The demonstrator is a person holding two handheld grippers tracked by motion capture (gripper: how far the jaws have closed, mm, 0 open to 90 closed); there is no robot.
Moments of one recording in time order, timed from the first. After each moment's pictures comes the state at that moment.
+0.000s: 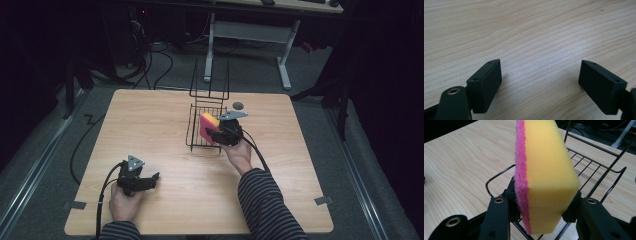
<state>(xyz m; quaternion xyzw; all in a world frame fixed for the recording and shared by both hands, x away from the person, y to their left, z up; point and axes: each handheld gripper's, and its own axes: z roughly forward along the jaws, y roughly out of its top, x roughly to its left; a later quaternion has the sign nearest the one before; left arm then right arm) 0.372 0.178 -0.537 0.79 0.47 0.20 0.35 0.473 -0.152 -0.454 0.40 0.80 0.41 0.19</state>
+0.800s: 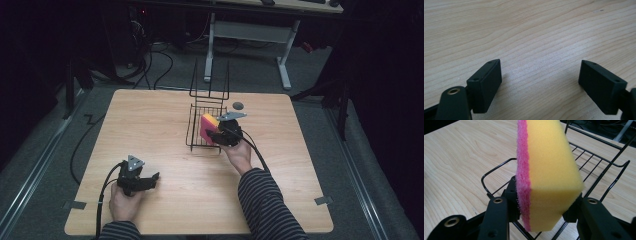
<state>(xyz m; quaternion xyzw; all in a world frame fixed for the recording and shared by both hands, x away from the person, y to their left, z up) 0.372 0.178 -0.537 0.79 0.47 0.20 0.35 0.476 -0.153 -0.460 0.40 0.80 0.40 0.19</state>
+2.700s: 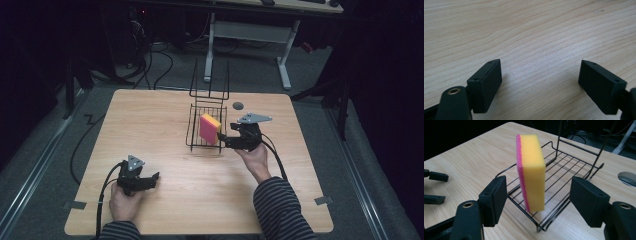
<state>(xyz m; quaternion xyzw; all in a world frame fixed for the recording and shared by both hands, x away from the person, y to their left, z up) 0.373 0.177 -0.537 0.79 0.47 0.20 0.35 0.440 -0.202 -0.430 0.40 0.78 0.45 0.18</state>
